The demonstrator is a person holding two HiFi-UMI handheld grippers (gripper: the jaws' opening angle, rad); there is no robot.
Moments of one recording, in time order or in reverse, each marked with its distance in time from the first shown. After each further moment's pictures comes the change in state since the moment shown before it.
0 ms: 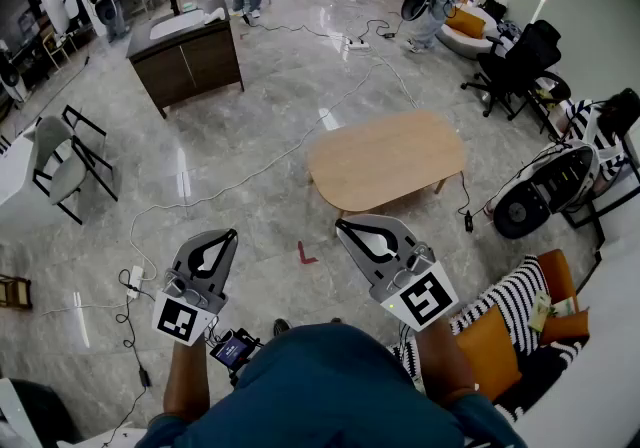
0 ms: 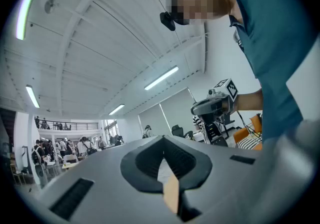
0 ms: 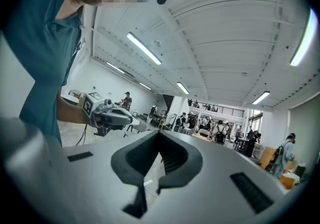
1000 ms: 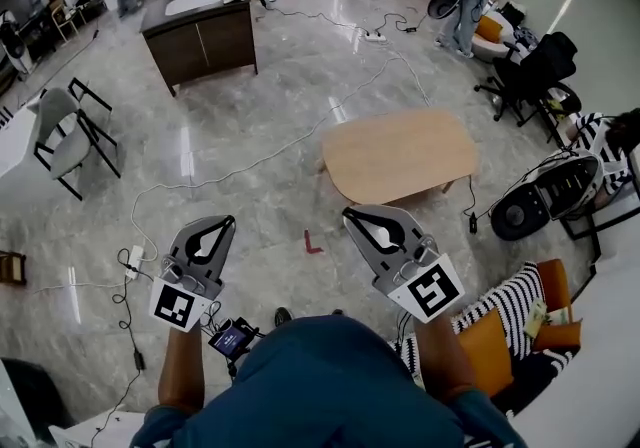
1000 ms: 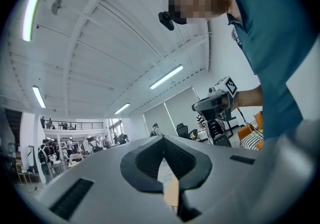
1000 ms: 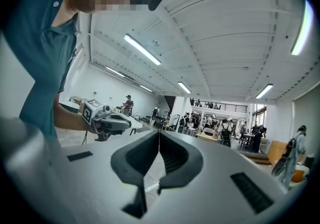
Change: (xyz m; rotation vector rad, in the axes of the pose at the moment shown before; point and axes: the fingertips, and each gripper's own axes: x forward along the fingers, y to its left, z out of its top) left arm -0.053 0.050 -0.038 0.004 0.025 0.039; right arm 0.056 0.032 -0.003 0.048 0.009 0.029
